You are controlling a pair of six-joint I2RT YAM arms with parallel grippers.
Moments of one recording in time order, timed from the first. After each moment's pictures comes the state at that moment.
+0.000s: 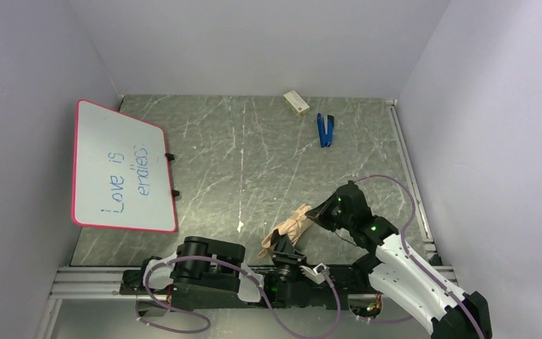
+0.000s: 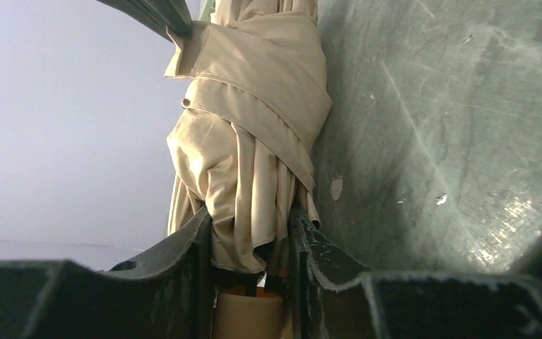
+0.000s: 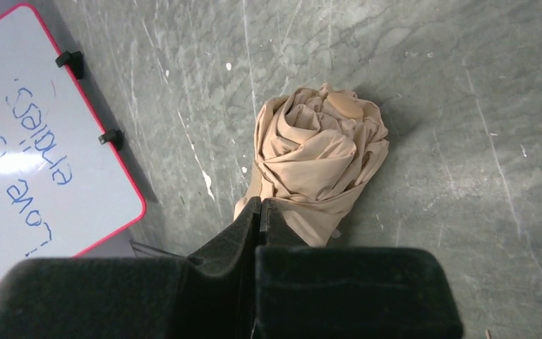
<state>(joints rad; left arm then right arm) -1.73 2.21 0.89 0.76 -1.30 0.60 0.51 0.69 0.38 -0.42 -0.05 1.16</state>
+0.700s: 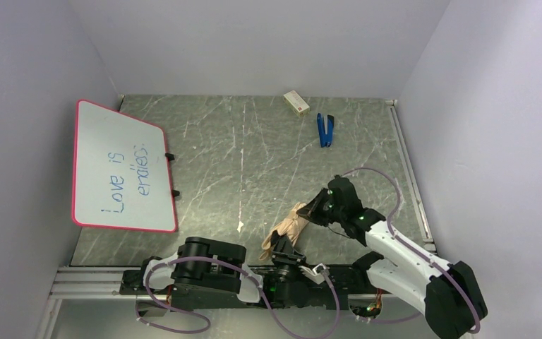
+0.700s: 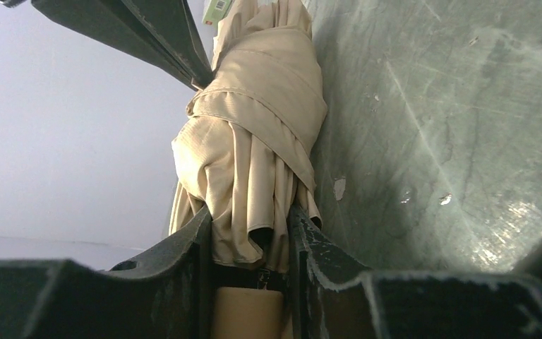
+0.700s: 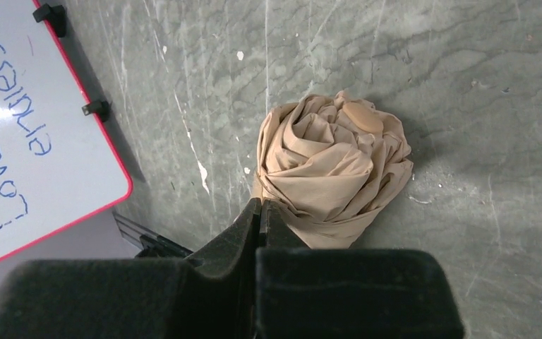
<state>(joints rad) -1.74 2.22 0.88 0.83 -1.31 0.64 0.51 0.91 0.38 -0.21 -0.16 1.07</state>
